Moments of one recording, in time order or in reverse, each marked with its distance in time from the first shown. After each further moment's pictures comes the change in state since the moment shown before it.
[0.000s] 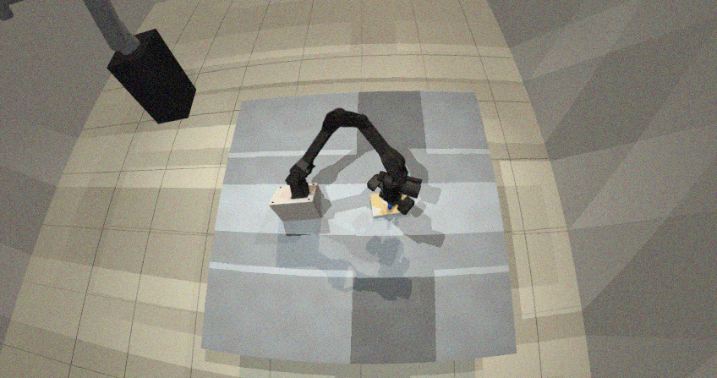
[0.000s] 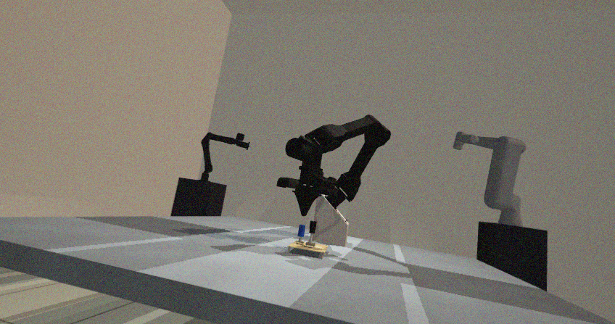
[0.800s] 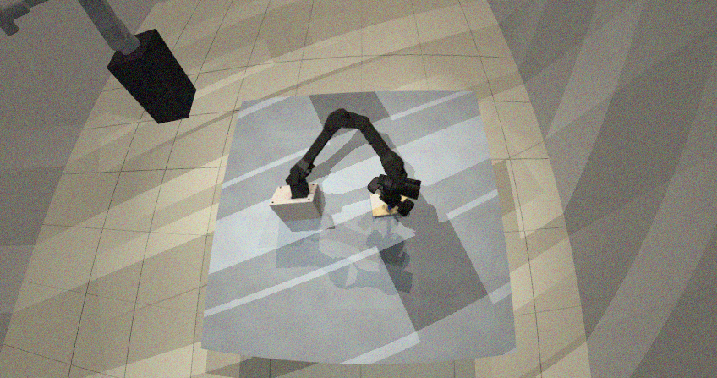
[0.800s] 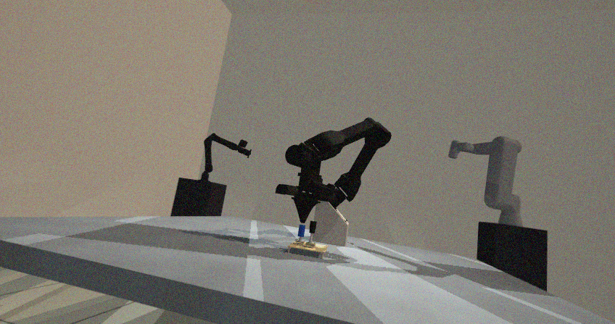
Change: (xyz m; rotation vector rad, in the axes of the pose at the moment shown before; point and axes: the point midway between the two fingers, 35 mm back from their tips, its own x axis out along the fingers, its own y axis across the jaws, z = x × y) arm 0.021 0.000 0.000 0.001 -0.001 0.000
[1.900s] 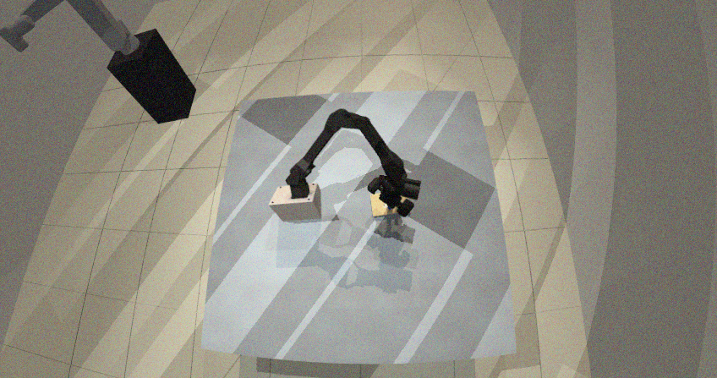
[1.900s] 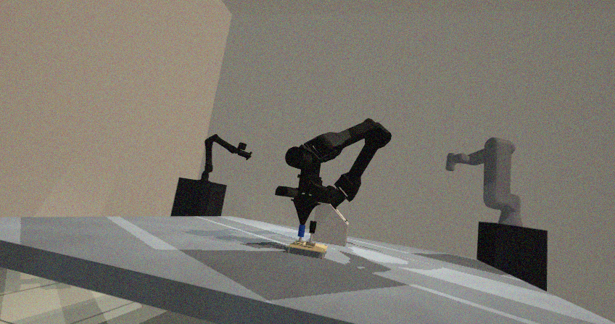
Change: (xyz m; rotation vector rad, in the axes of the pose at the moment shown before) arm 0.006 0.000 0.000 0.000 0.000 0.000
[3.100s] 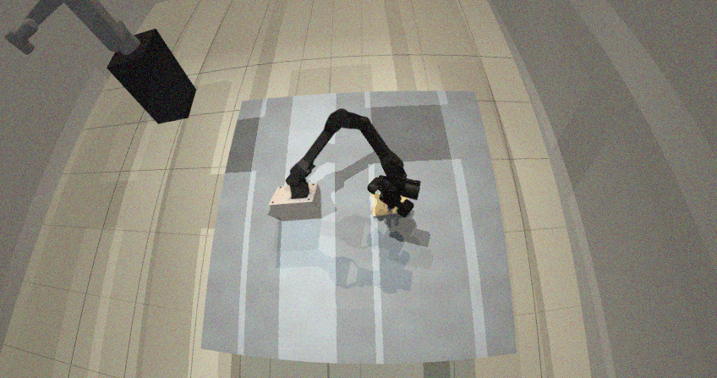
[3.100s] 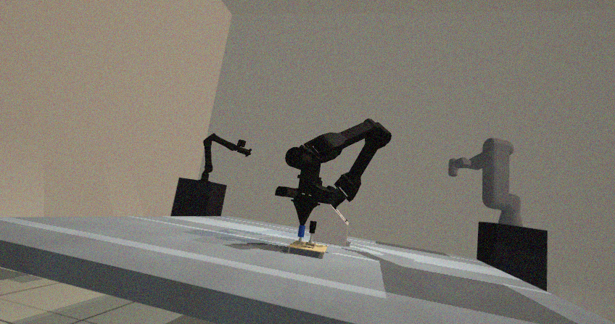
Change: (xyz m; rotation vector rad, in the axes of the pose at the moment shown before) arm 0.002 0.000 -0.001 0.005 -0.002 0.001
